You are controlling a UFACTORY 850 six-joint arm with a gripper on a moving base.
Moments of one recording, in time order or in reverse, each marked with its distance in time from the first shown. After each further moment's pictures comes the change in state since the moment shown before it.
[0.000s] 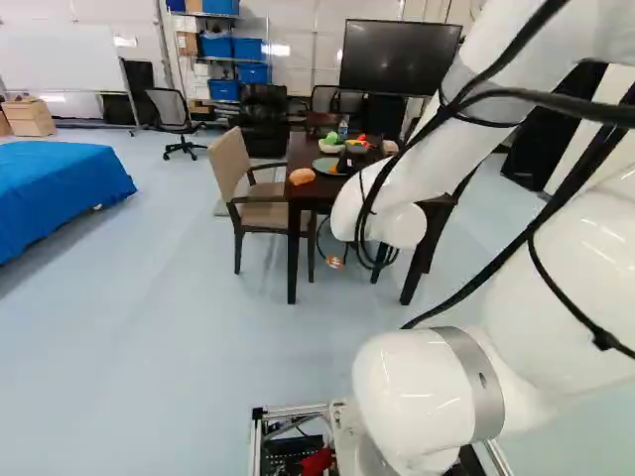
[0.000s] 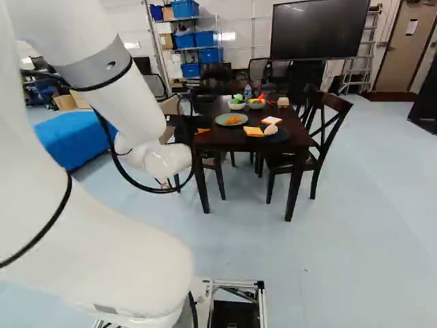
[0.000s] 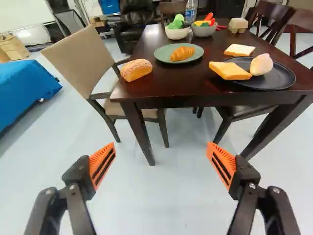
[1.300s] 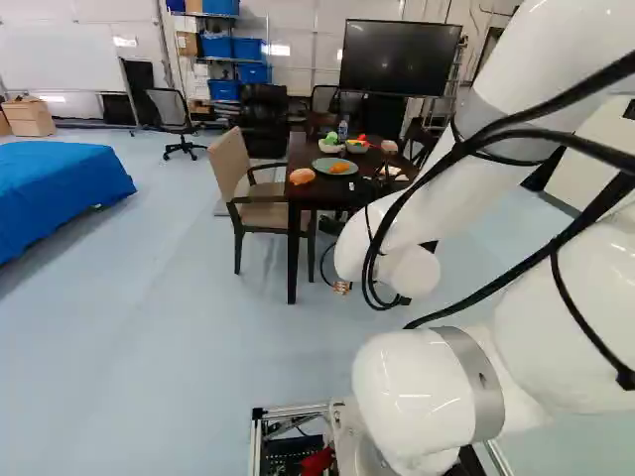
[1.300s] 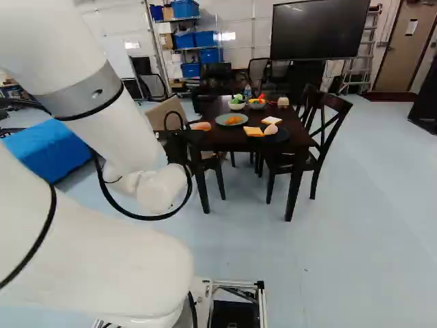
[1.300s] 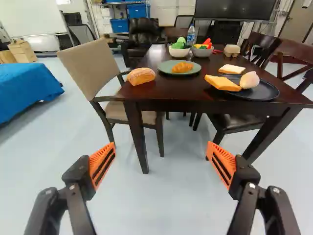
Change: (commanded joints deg) arm 0.3 3.9 8.8 0.5 11.0 -4.3
